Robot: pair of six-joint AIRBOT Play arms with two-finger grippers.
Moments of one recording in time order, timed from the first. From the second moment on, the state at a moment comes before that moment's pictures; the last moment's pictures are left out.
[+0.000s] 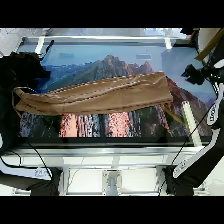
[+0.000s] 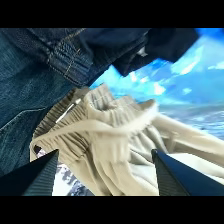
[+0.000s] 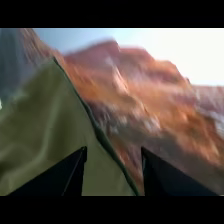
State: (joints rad) left arm 0.40 -1.55 1.70 1.70 -1.24 -1.90; right arm -0.47 -2.03 2.03 -1.09 1.25 1.58
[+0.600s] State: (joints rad) left arm 0.32 -1.31 1.70 1.70 -1.23 -1.90; right arm -0.57 -2.21 2.01 -0.77 1.42 1.34
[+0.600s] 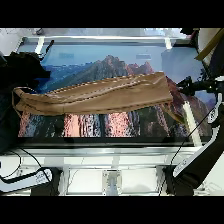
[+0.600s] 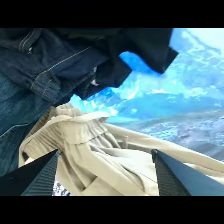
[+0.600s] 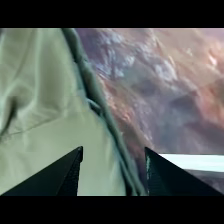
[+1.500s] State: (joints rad) left arm 0.27 -1.30 1.70 1.68 -1.22 -1.88; right arm -0.41 -2.26 2.01 -0.80 1.51 1.27
